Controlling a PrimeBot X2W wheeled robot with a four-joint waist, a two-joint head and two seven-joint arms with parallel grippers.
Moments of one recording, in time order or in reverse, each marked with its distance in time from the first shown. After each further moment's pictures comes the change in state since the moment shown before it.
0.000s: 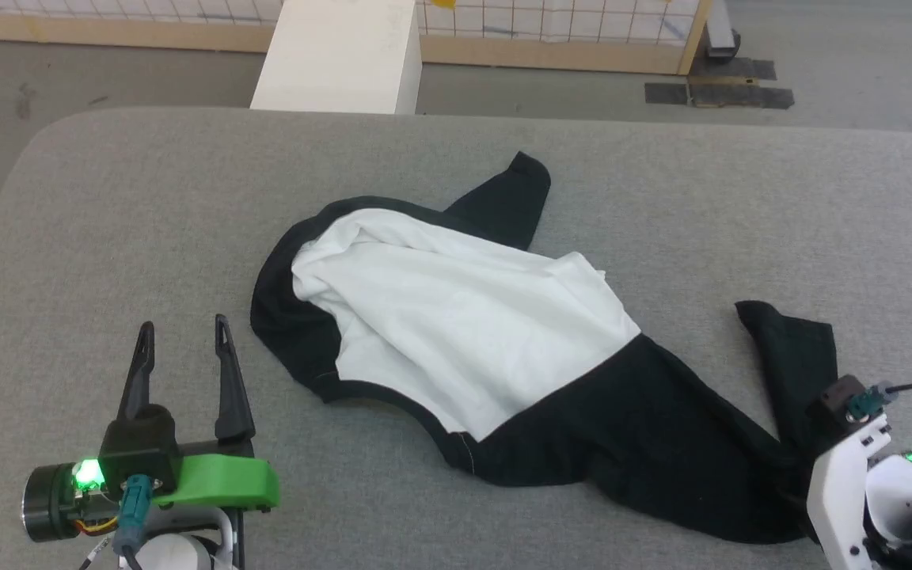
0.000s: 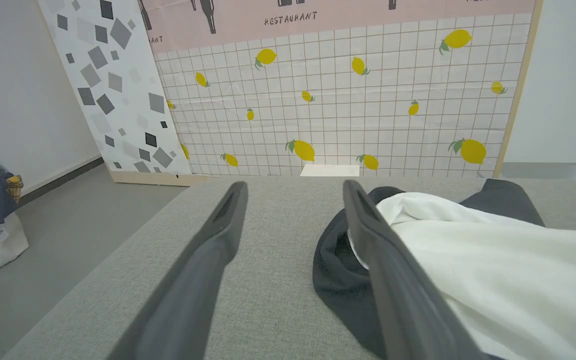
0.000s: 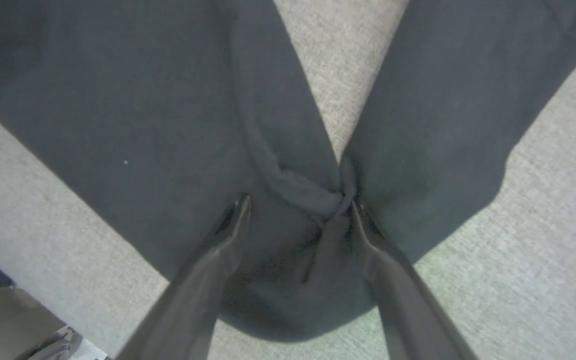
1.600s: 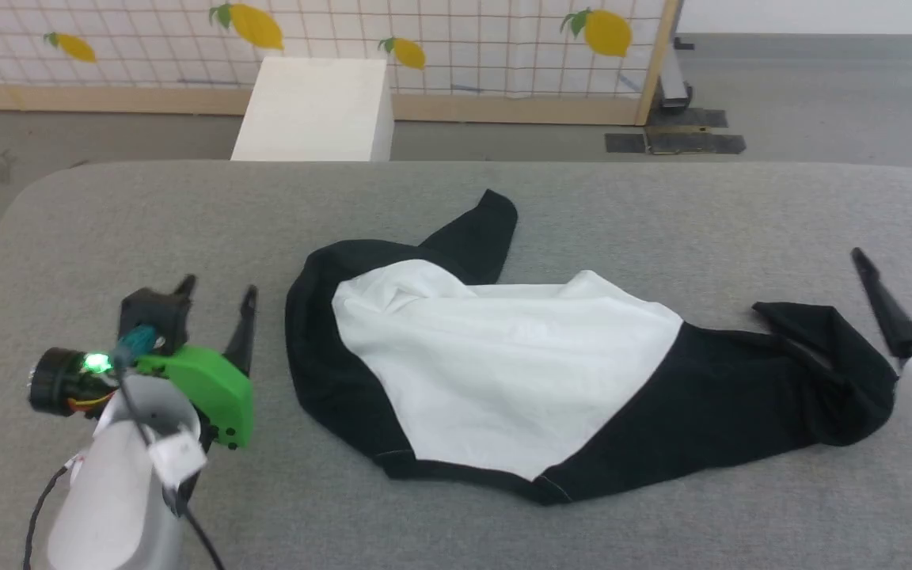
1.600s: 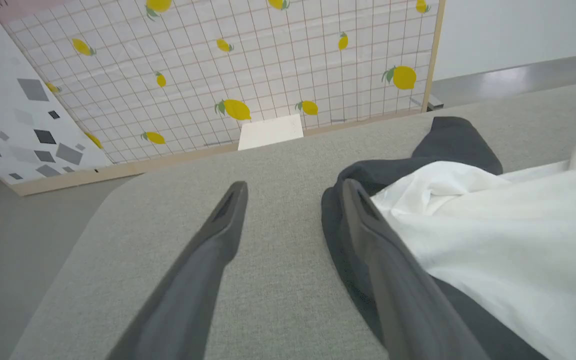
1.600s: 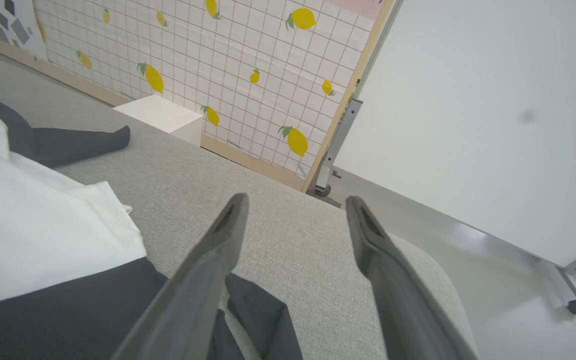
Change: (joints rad) left arm -0.312 0.088 0.009 0.390 0.008 -0.356 0.237; right arm -0.194 0.073 -0.275 0.293 -0.281 0.001 -0.714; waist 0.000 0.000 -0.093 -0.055
